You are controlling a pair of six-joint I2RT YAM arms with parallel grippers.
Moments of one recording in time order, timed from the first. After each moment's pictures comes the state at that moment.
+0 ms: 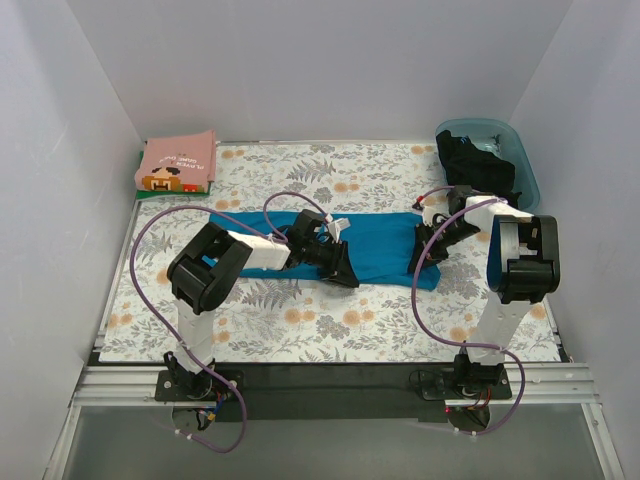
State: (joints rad) left arm -0.68 1.99 1.03 0.18 0.79 -0.64; right arm 0.01 1.87 1.17 -0.90 -0.72 -0.29
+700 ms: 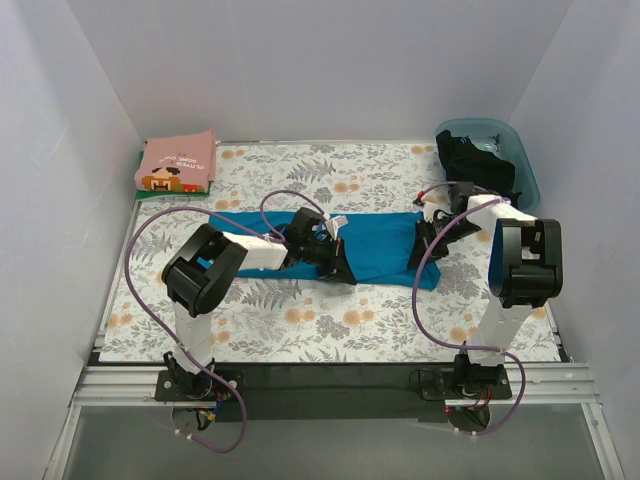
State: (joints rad) left arm -0.67 1.96 1.02 0.17 0.77 -0.67; right arm 0.01 1.84 1.17 -0.90 -0.74 -0.29
